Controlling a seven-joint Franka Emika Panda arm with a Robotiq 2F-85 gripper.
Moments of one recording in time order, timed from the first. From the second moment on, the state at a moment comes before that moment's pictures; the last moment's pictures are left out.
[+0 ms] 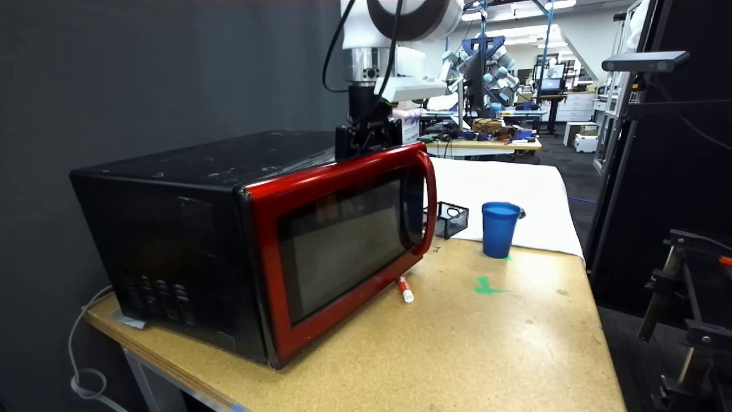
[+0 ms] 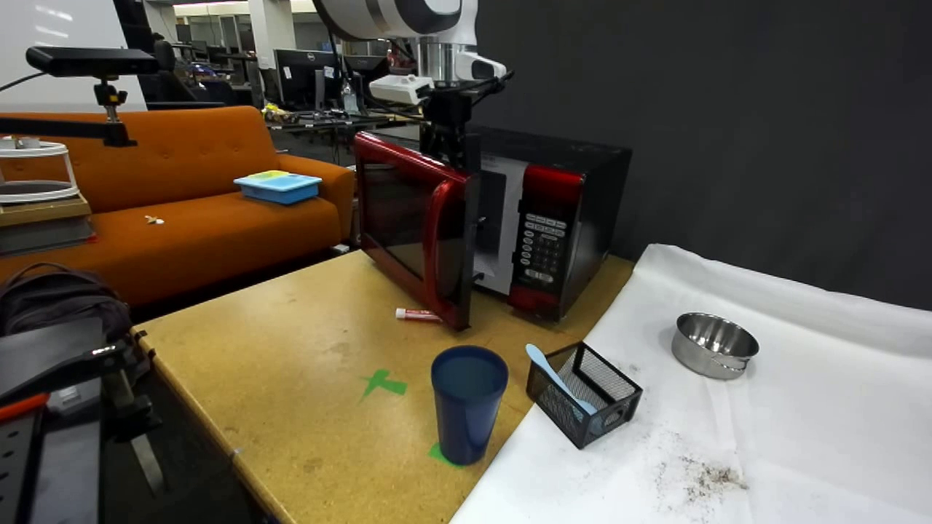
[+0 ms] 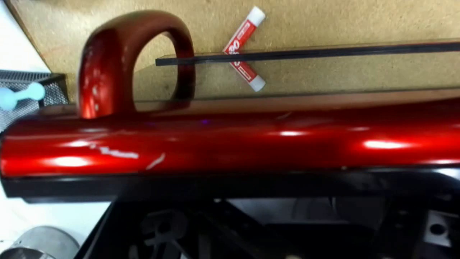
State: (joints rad) arm 0.23 0.57 0.02 -1.74 -0.08 2.37 0.36
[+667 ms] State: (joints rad) arm 0.23 0.32 -0.05 -2.16 -0.15 2.48 0.44
